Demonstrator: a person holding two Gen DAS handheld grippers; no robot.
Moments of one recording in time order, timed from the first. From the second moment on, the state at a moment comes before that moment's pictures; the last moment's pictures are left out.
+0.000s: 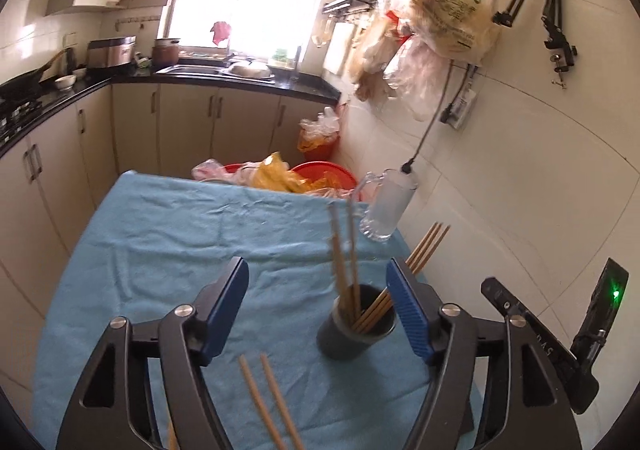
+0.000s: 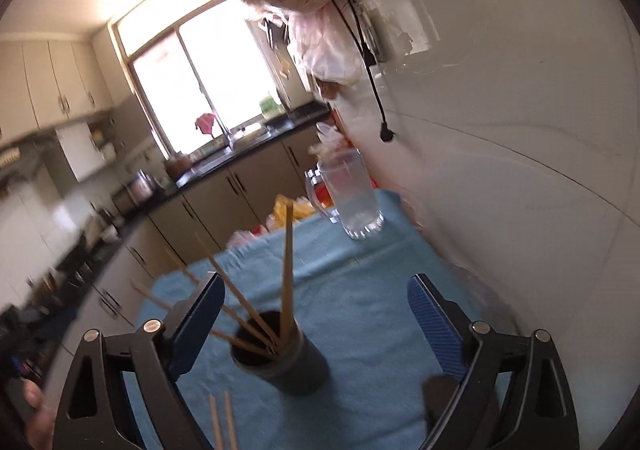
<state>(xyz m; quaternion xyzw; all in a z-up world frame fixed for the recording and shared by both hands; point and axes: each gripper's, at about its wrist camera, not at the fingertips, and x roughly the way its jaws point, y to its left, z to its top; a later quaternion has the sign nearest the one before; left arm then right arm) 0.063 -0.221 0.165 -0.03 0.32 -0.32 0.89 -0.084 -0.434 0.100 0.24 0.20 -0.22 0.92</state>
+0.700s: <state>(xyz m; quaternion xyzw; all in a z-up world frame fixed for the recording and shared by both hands) 0.072 -0.068 0.008 -0.03 0.50 -0.20 0.84 -0.068 -0.309 0.033 0.20 0.32 -0.06 0.93</state>
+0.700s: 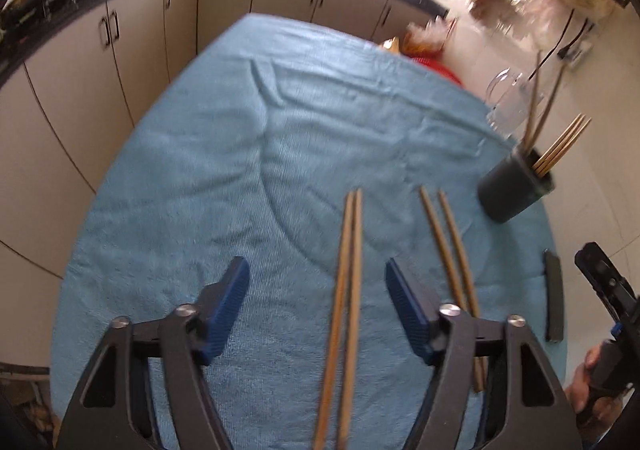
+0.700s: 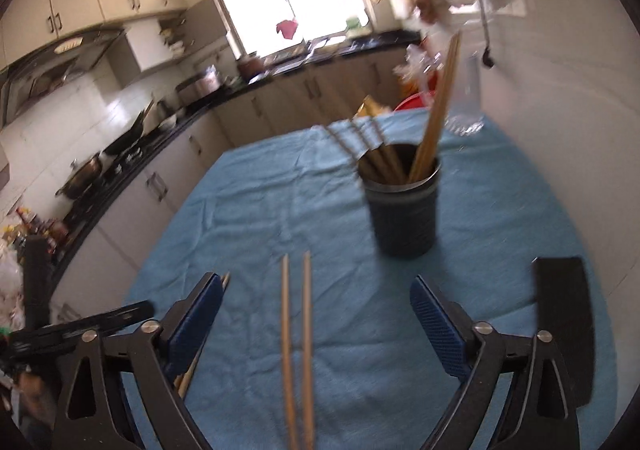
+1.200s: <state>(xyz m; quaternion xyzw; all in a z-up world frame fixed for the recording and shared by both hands) 0.084 -0.109 -0.034 0.04 0.55 -0.22 0.81 -0.058 -0.300 0.018 0.20 0.36 -0.02 0.91</state>
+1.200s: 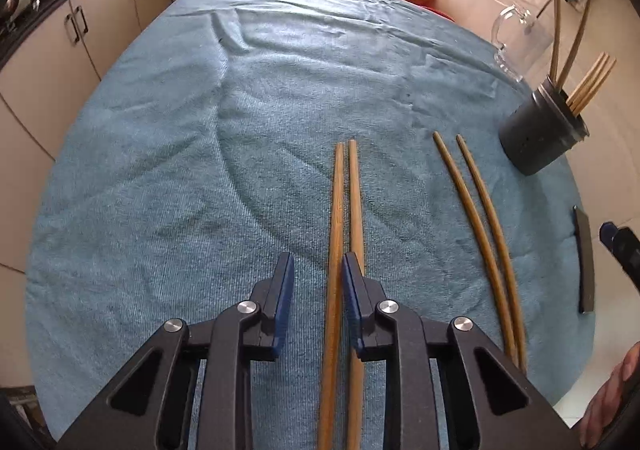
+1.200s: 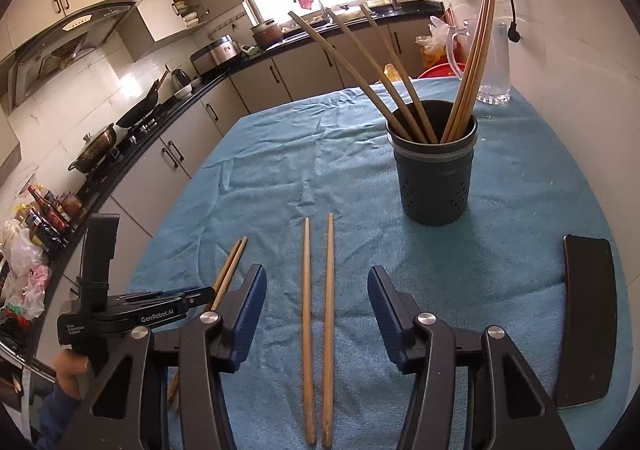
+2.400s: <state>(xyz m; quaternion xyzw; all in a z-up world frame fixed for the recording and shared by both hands) 0.095 -0.088 -0.036 0.02 0.54 -0.20 0.82 0.069 -0.244 -0.051 0.10 0.52 0.04 0.85</state>
